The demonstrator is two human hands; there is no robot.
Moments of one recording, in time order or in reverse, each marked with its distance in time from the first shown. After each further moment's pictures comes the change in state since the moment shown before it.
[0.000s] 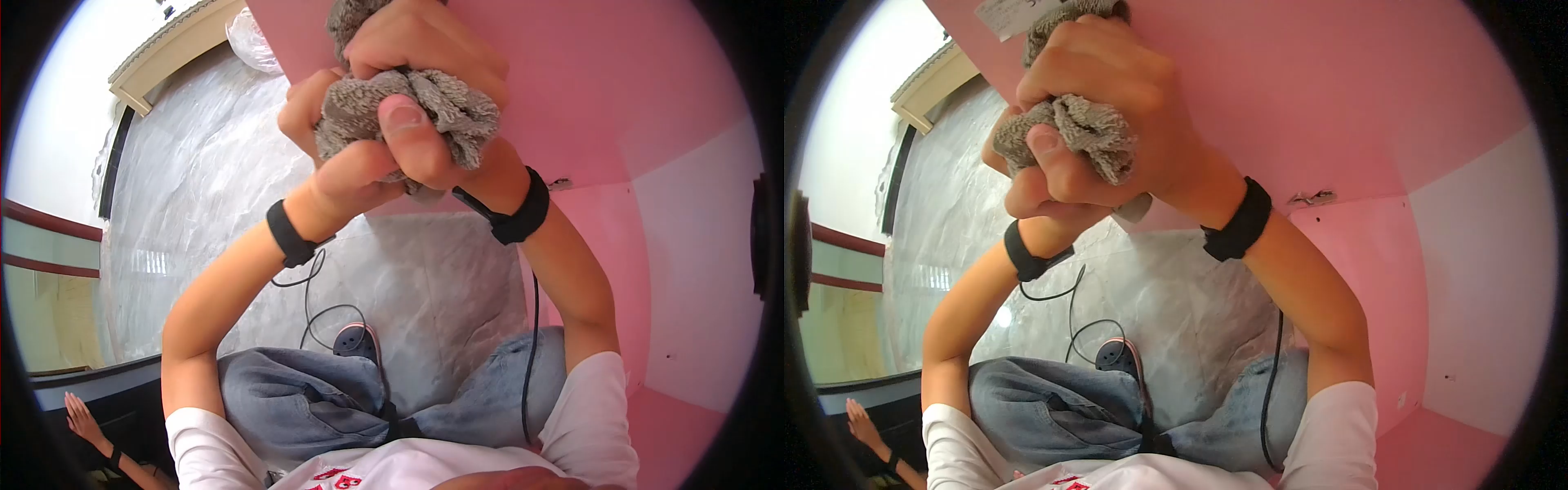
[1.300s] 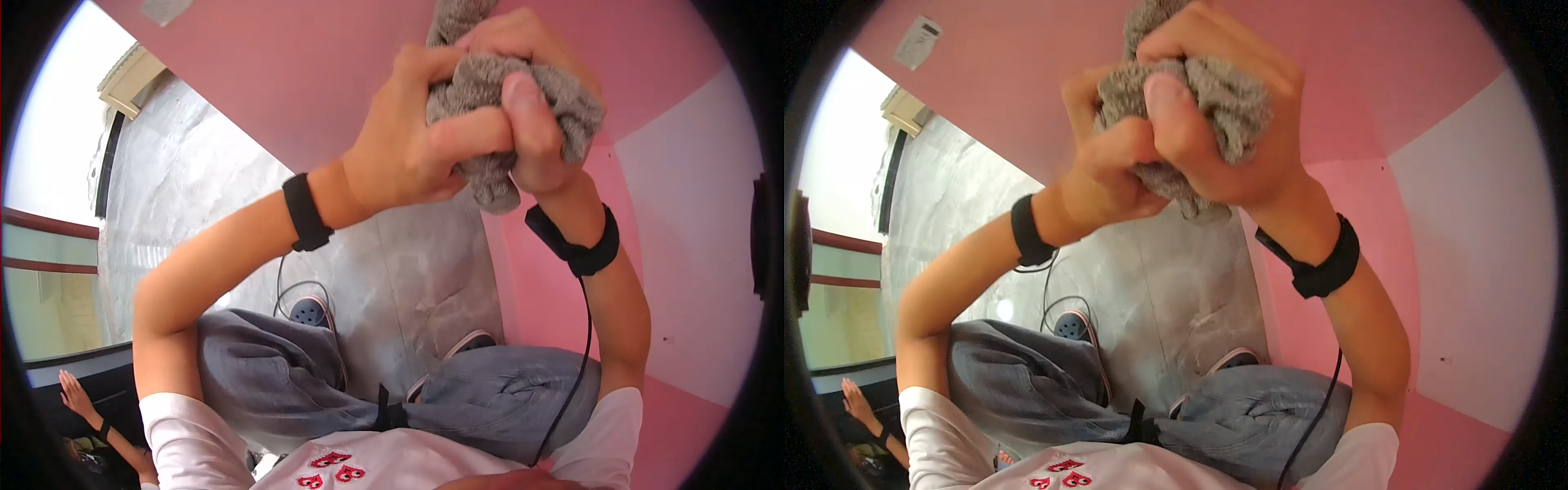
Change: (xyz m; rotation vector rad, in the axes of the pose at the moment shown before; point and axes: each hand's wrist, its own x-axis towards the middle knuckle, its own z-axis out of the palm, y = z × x) left_hand 0.095 0.139 0.073 -0.574 -0.409 -0.424; right_hand -0.002 -0.091 -0.187 -0.145 -0.316 0.450
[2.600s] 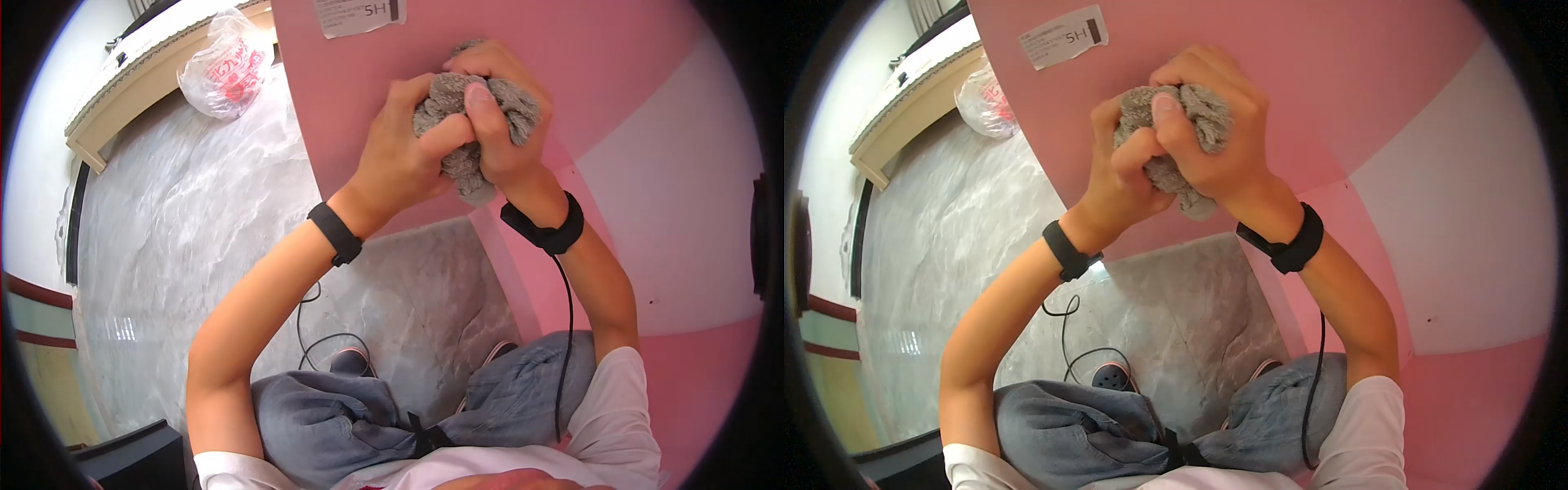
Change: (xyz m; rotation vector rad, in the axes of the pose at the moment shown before) left_hand -0.028 -0.071 -0.070 0.071 0.293 -0.015; right_hand 0.075 0.001 0.106 -0.245 0.117 0.038
